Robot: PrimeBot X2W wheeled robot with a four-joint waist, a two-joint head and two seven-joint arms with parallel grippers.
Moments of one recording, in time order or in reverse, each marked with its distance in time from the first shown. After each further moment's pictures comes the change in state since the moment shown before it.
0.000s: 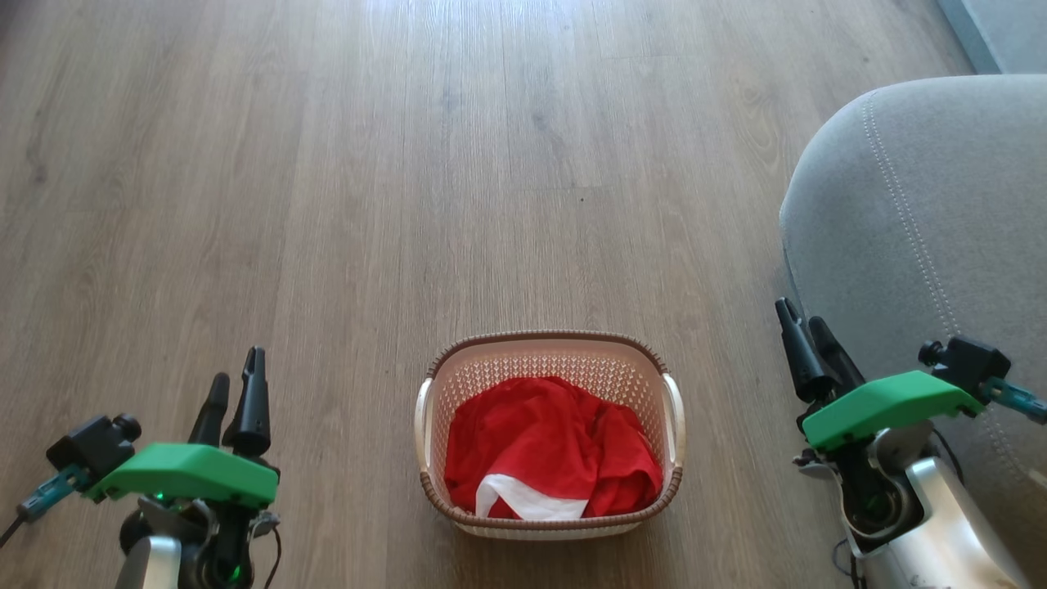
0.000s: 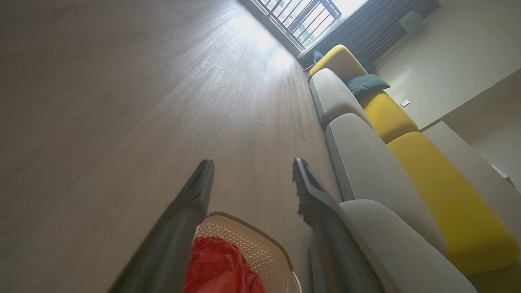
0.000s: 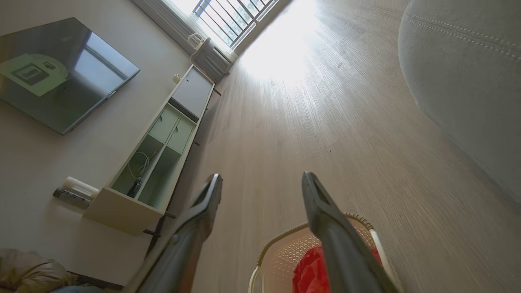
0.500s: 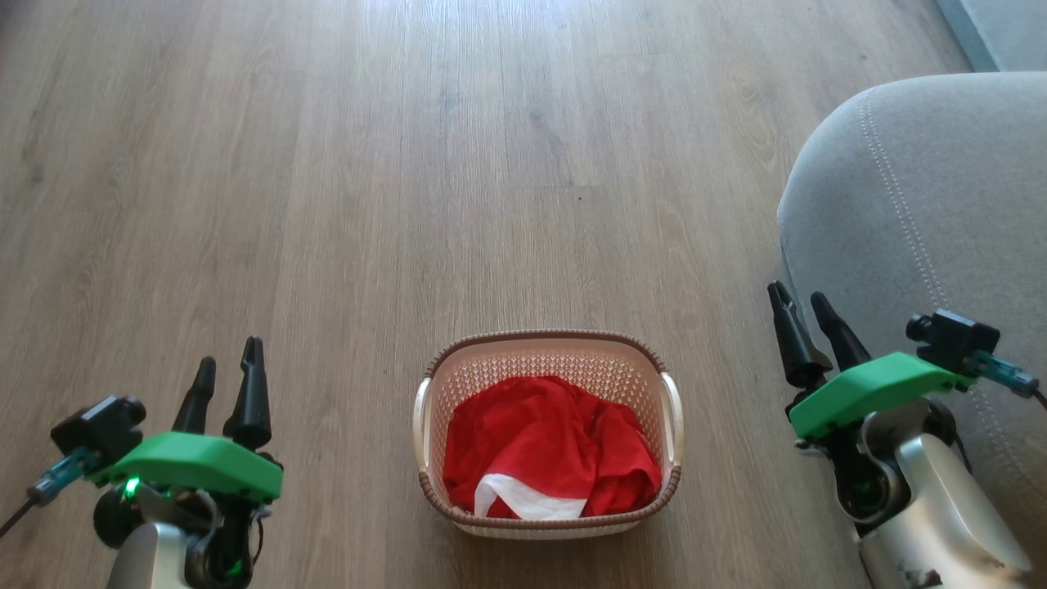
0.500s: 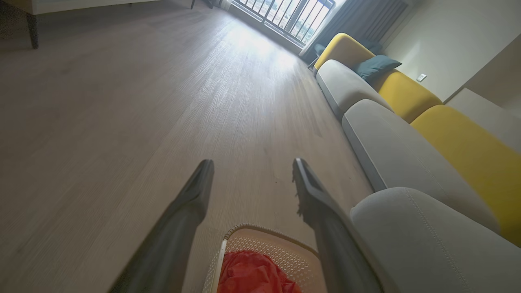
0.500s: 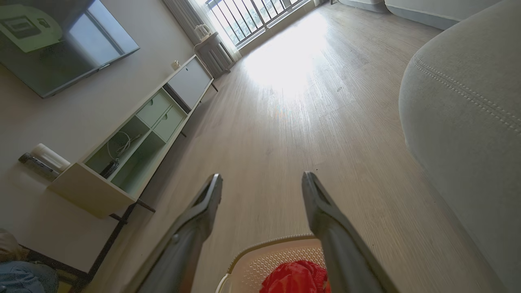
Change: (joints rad) left arm -0.019 0.000 0.018 0.000 0.222 -0.001 -0.040; right arm -0.051 -0.013 0.022 0.035 -0.187 0.000 -0.045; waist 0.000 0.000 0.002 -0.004
